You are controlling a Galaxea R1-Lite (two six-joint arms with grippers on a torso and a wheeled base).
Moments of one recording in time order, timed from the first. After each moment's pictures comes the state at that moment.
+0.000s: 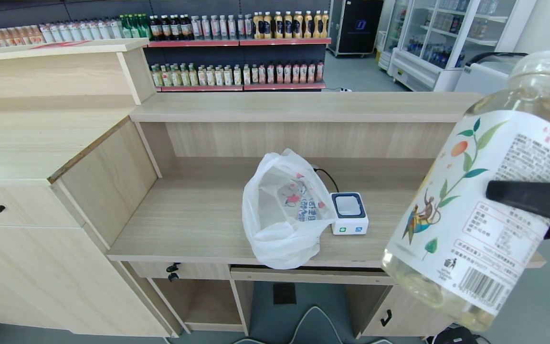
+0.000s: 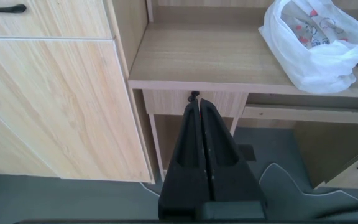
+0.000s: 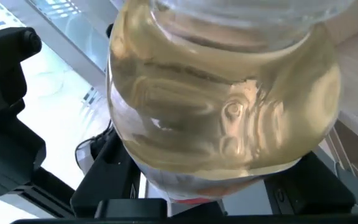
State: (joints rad) left arm 0.00 0.00 0.00 0.00 0.01 0.01; right arm 0.42 1.25 -0.62 -0.90 1.01 0.66
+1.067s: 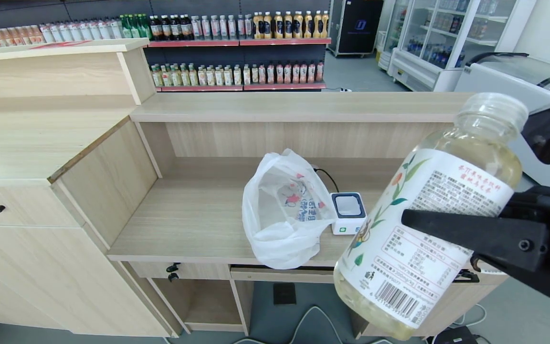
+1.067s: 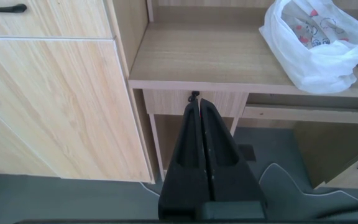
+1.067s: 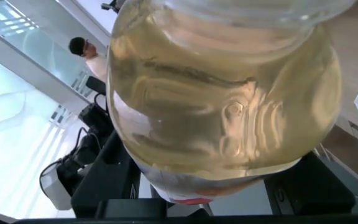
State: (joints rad) left arm 0.00 0.00 0.00 0.00 0.01 0.01; right arm 0.64 1.26 -0.57 -0.82 0.65 0.54
